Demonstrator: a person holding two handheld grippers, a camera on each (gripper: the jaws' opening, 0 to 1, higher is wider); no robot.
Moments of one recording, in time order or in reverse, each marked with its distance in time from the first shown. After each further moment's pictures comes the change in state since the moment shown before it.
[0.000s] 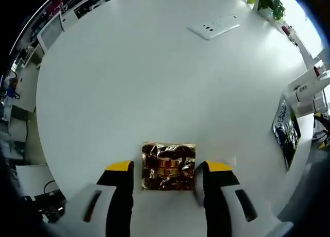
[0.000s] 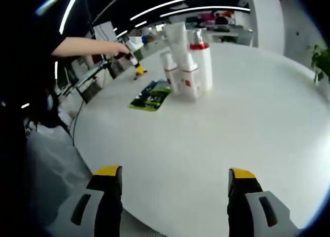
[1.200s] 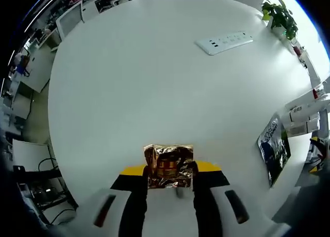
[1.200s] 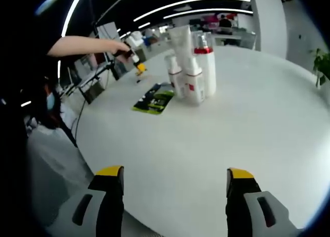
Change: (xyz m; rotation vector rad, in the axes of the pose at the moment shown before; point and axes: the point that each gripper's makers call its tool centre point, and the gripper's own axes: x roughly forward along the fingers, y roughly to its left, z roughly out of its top) left arm -0.043 -0.024 -0.006 -0.171 -0.044 0.042; right arm -0.001 0.005 0.009 -0.025 -0.034 0.019
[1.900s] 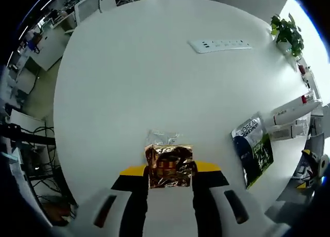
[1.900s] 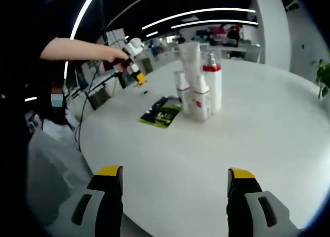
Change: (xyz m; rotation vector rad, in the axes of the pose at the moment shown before) left arm -0.044 -0.058 -0.044 -0.193 -0.009 0.008; right arm -0.005 0.008 0.021 -0.039 -0.091 0.030
